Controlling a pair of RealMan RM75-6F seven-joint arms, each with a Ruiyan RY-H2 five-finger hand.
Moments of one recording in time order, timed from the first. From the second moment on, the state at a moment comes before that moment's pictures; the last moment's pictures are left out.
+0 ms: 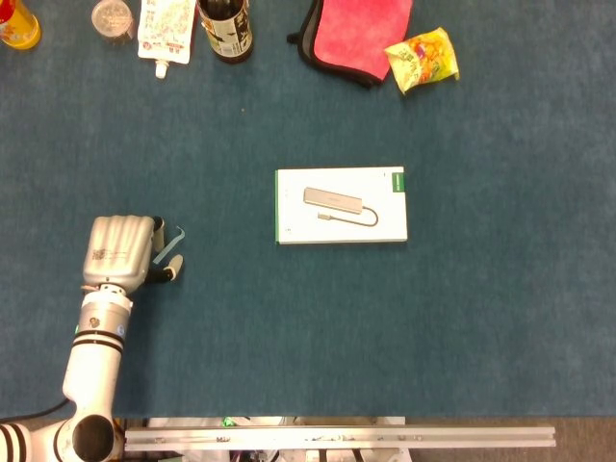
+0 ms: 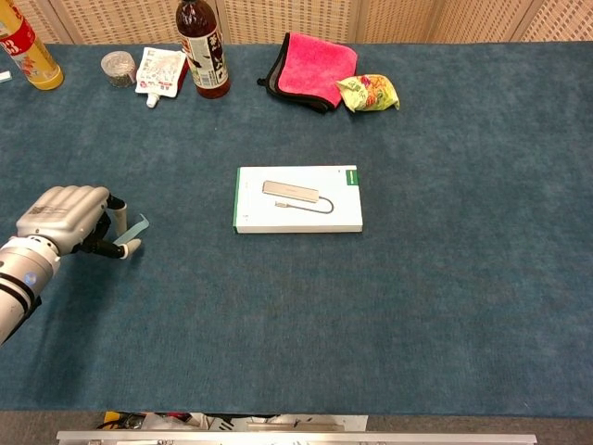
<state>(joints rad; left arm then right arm) -0.40 -1.61 -0.04 -1.62 0.91 1.24 0.72 0.12 -1.11 0.10 -1.55 -1.40 1.39 0.07</state>
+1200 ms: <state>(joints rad) -0.41 -1.62 -0.05 -1.59 0.92 1.21 0.67 0.11 -1.10 0.09 -1.55 -1.39 1.39 0.07</state>
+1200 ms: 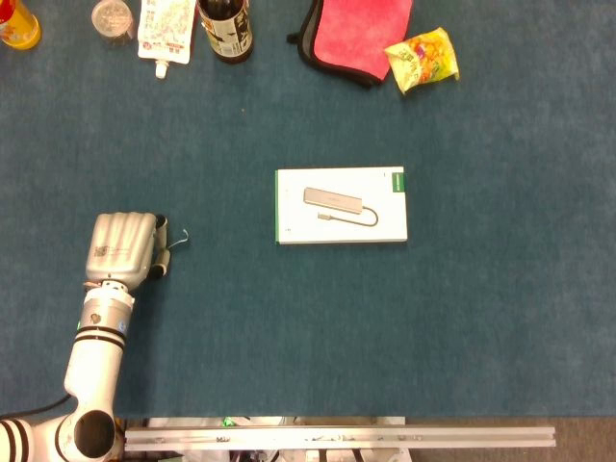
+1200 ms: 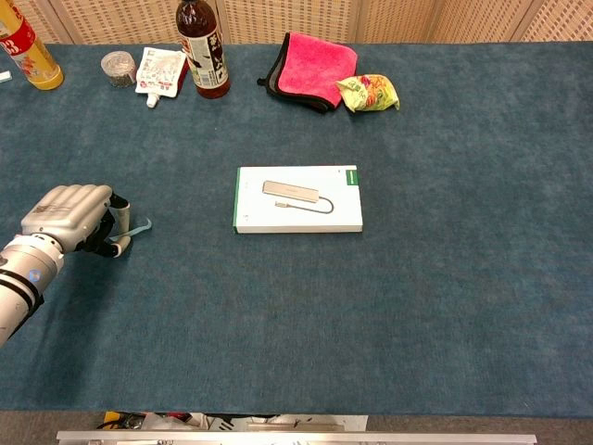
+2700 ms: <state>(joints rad) -0.71 -1.87 -0.07 -0.98 1.68 1.26 0.38 0.17 -1.07 0.12 -1.64 -1.41 1.35 0.03</state>
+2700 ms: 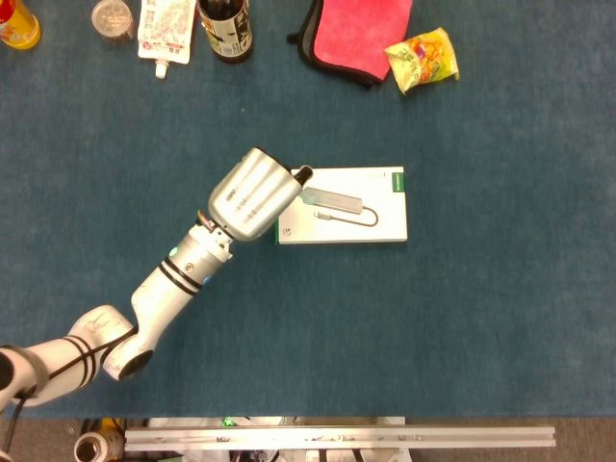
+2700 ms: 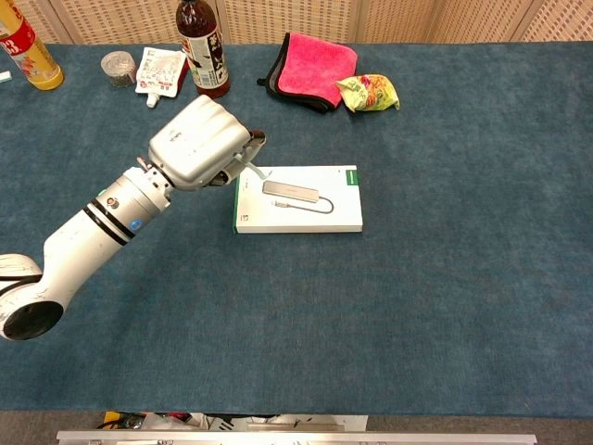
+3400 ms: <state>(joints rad) -0.80 -1.98 0.02 -0.72 1.81 1.26 0.48 0.14 -1.06 0.11 -1.64 -1.40 1.37 0.05</state>
